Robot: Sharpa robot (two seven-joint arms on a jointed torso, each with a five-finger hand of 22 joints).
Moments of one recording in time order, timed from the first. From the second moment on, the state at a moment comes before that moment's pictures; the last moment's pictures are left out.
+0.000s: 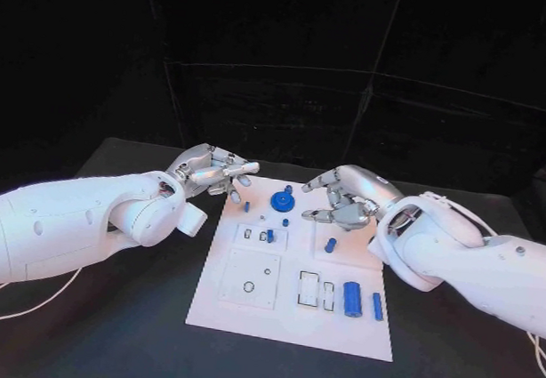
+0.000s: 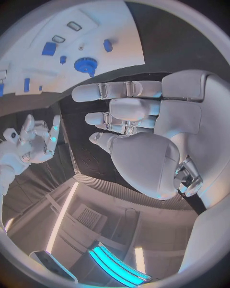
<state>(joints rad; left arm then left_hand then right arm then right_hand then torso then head) 1.20 -0.87 -0.07 1.46 -0.27 -0.26 0.24 1.29 0.07 -0.09 0.09 0.06 1.13 0.10 0.14 0.10 1.38 0.02 0.31 0.23 1.47 -0.05 1.28 1.18 0.18 1.32 0.06 0.67 0.30 1.24 -0.80 -0.06 1.65 -1.31 -0.41 -0.09 1.39 -0.11 0.07 0.17 0.23 0.87 0.18 0.08 0.07 1.31 0.08 1.20 1.21 1.47 0.00 1.45 1.31 0.06 1.38 0.11 1.39 1.16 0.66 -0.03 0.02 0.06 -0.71</state>
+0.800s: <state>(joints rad) 1.33 -0.66 -0.10 1.35 -0.96 0.08 -0.50 1.13 0.08 -0.27 0.29 0.05 1.03 0.05 0.49 0.37 1.32 -0.02 1.13 1.05 1.47 -0.08 1.57 1.31 0.08 1.46 0.02 1.39 1.24 1.29 -0.88 -0.06 1.61 -1.05 -0.34 0.00 1.39 -0.10 0.06 0.17 0.25 0.88 0.17 0.09 0.07 1.31 0.08 1.20 1.21 1.47 0.00 1.45 1.31 0.06 1.38 0.11 1.38 1.15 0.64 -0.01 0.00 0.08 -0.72</state>
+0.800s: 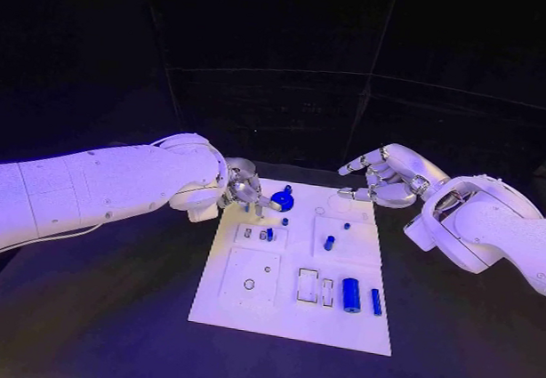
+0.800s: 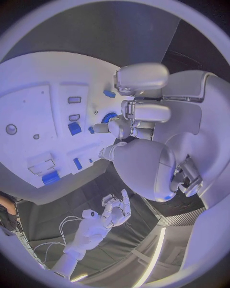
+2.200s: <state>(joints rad) 1.34 -0.49 -0.15 1.21 -1.02 0.28 -0.64 1.16 0.11 -0.29 0.28 0.05 0.98 0.05 0.54 0.44 1.32 -0.03 1.13 1.07 1.47 -0.09 1.57 1.31 0.08 1.47 0.02 1.40 1.26 1.29 -0.85 -0.06 1.58 -1.04 -0.32 -0.01 1.40 -0.10 0.05 0.18 0.27 0.88 0.17 0.09 0.07 1.31 0.08 1.20 1.20 1.47 0.00 1.44 1.31 0.08 1.38 0.10 1.37 1.14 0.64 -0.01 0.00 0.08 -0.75</state>
